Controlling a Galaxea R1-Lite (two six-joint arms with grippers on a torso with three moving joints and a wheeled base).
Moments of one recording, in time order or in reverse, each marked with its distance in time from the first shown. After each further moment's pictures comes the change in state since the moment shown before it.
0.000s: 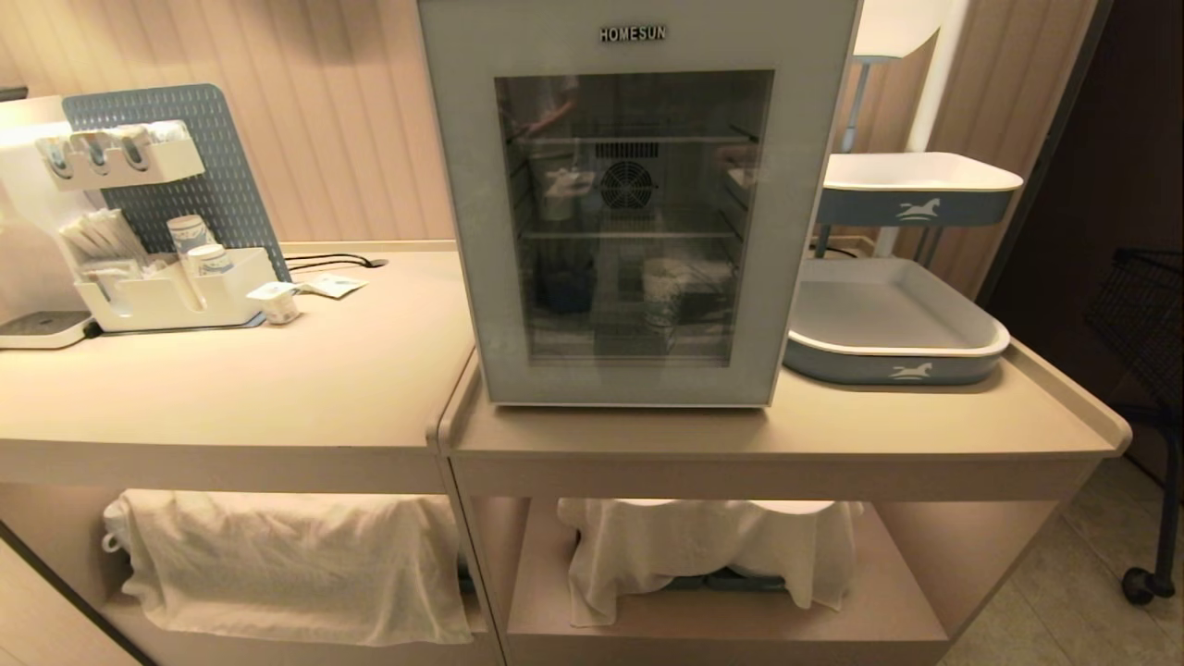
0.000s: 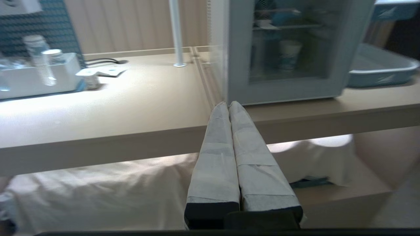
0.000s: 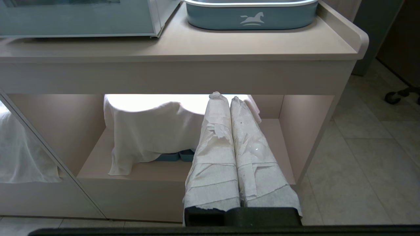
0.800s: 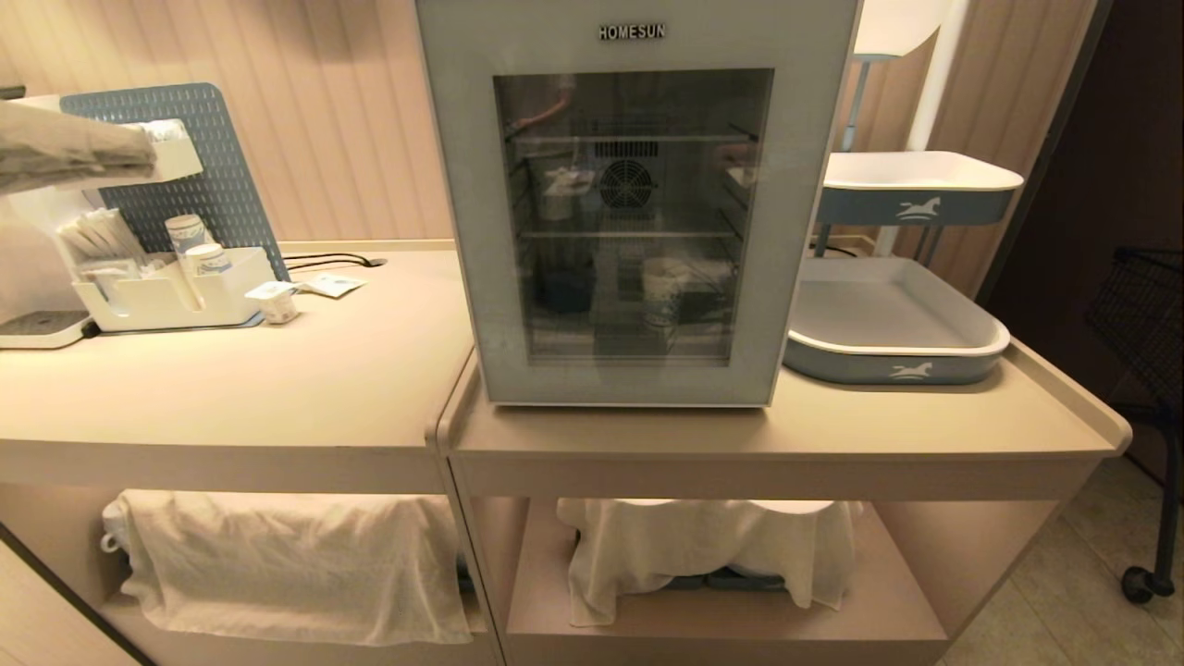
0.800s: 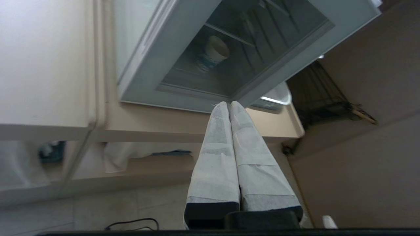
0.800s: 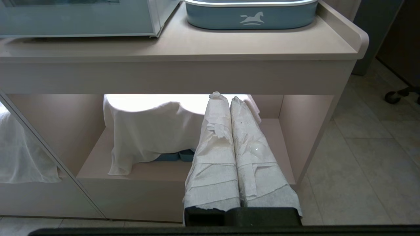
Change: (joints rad) left arm -0.003 1.016 -0.901 0.222 -0.285 -0.543; right arm 0.000 0.000 0.000 0.000 0.000 0.000
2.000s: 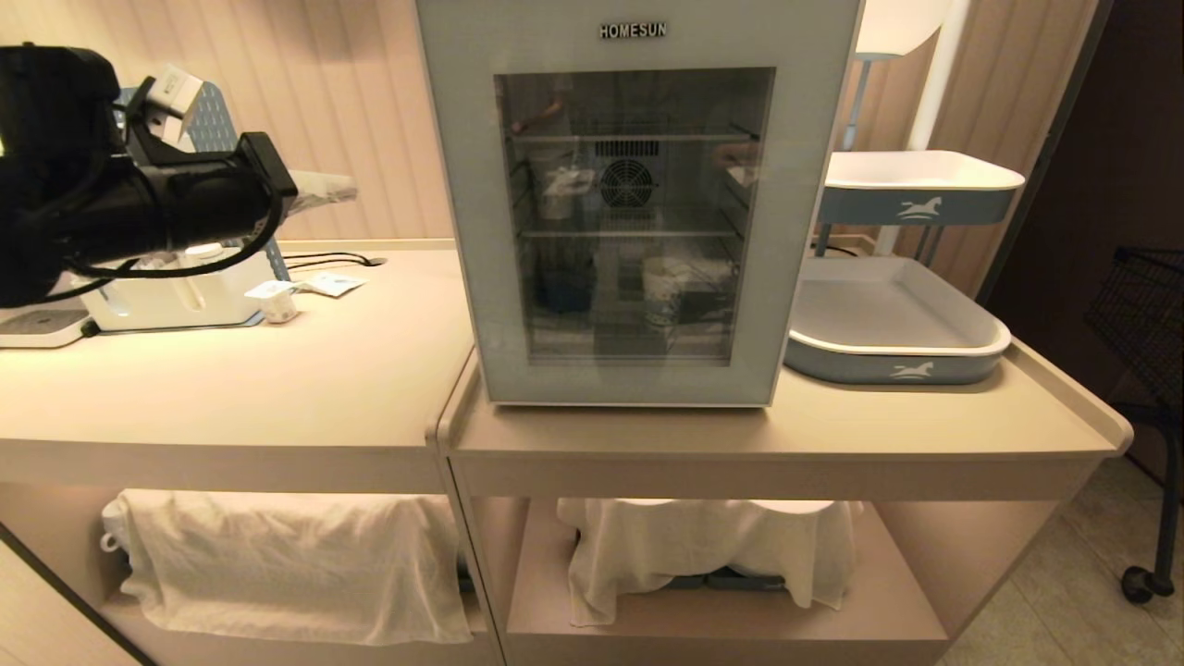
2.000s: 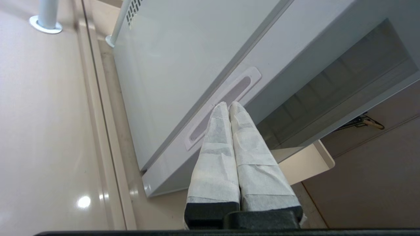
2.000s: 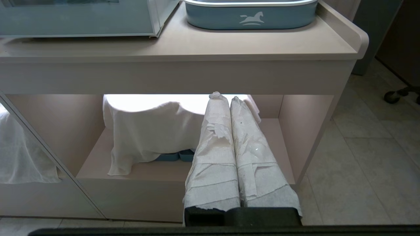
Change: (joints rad) left arm 0.067 0.532 0.041 -0.711 -0.169 0.019; right arm 0.000 0.000 0.000 0.000 0.000 0.001
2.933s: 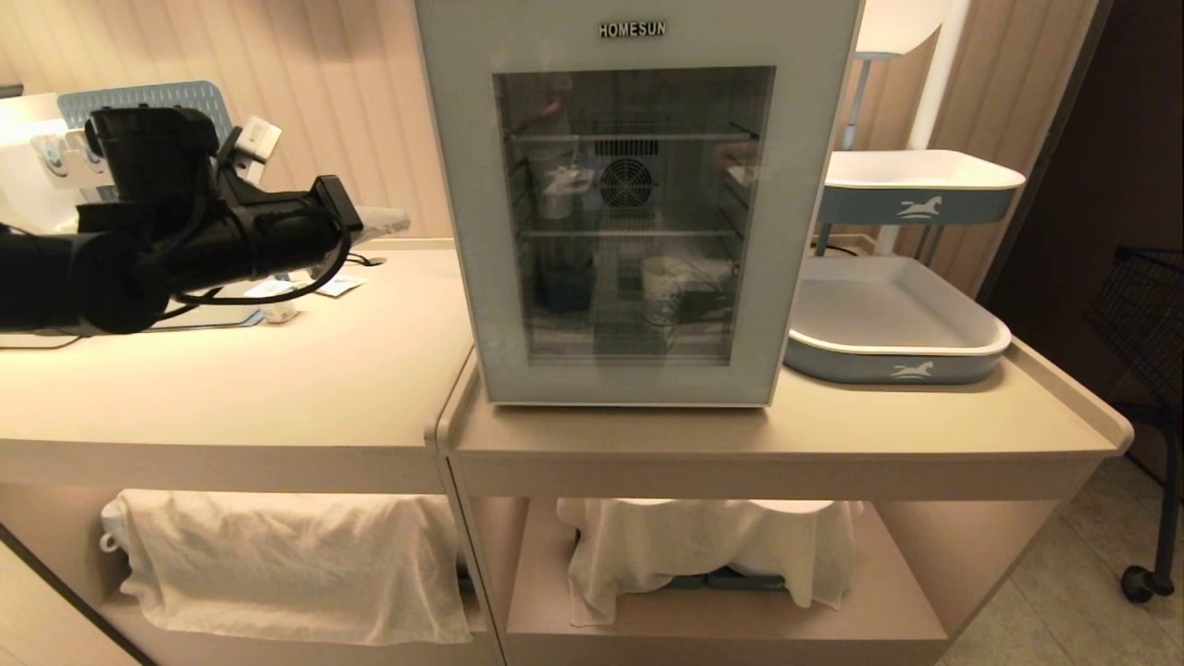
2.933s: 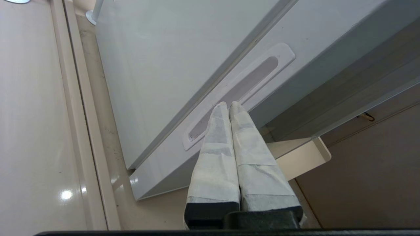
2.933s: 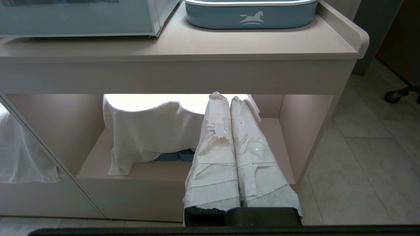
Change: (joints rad) left arm -0.057 0.107 0.018 -0.097 0.010 -0.031; right arm 0.000 0.000 0.000 0.000 0.000 0.000
